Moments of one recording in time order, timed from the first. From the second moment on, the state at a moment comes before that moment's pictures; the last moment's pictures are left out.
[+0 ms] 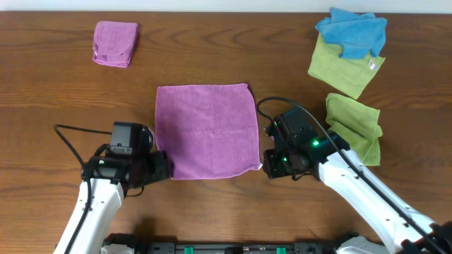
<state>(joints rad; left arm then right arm) -0.11 1.13 0.65 -0.80 0.27 -0.39 0.49 1.38 0.87 -0.82 -0.24 0.33</state>
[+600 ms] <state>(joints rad) -0.11 1.36 0.65 -0.67 0.36 -0.40 0.49 1.56 0.87 -0.73 -0.37 0.40</state>
